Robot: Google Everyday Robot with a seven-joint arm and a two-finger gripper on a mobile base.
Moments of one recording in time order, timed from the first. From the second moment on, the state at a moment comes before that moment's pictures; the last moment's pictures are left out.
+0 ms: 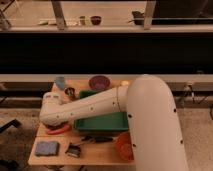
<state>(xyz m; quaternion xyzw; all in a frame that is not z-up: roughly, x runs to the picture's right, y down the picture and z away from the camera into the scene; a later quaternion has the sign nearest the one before) -0.282 0.162 0.797 -0.17 -0.15 -0.07 0.97</state>
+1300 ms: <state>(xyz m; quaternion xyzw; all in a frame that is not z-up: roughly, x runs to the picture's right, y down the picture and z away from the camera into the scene) -0.278 0.158 0.805 -0.17 -0.11 -0.03 0.98</state>
